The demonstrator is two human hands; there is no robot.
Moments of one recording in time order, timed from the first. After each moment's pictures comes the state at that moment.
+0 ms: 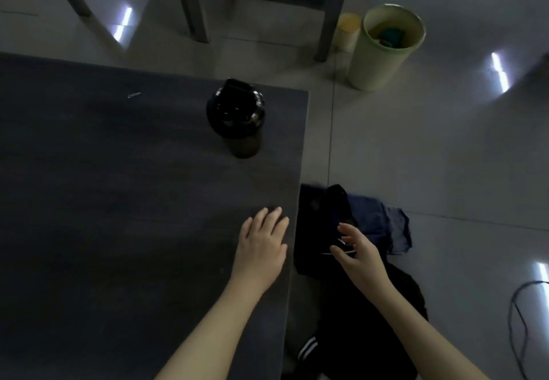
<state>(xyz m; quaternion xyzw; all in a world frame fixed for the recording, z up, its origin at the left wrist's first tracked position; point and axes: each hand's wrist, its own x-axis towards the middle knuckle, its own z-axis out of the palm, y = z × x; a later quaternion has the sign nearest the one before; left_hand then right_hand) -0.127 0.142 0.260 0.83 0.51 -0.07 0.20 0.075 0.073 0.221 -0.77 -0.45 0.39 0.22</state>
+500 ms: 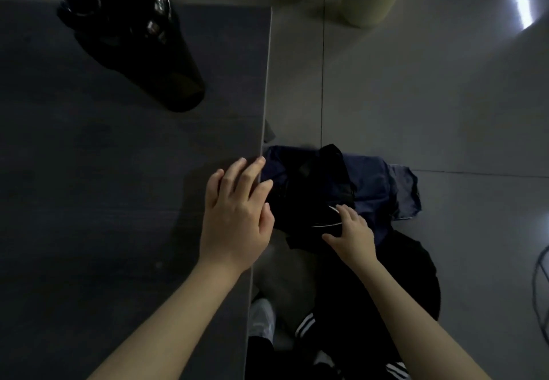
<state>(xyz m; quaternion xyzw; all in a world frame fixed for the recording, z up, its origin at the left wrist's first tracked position) -0.089 0.144 0.213 0.86 0.50 0.05 0.11 0.118 0.054 0.082 -0.81 -0.47 0.35 -0.01</state>
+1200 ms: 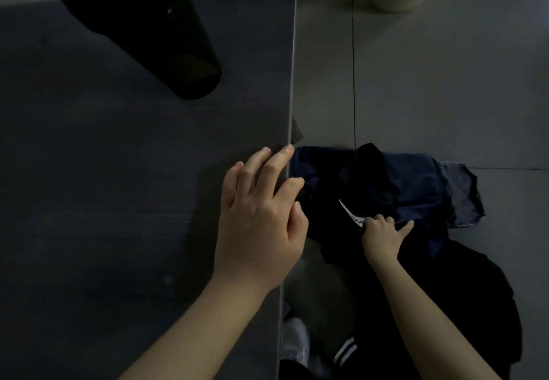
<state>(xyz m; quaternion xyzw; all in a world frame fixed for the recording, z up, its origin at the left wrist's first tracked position) -0.091 0.143 0.206 0.86 0.50 0.10 0.08 0.100 0.073 -0.035 -0.84 -0.46 0.23 -0.18</state>
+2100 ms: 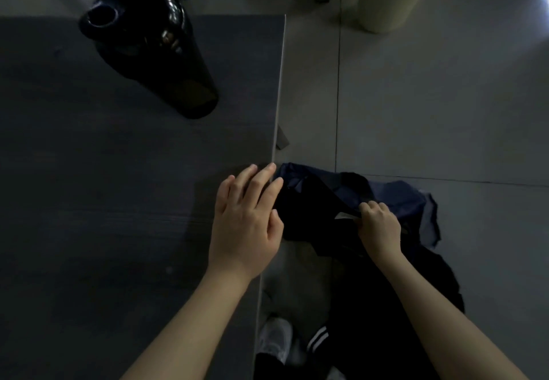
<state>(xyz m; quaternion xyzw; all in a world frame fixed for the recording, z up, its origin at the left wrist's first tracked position) -0.091 0.143 0.206 0.85 0.51 0.08 0.07 0.146 0.081 0.056 -0.79 -0.59 0.14 -0.02</state>
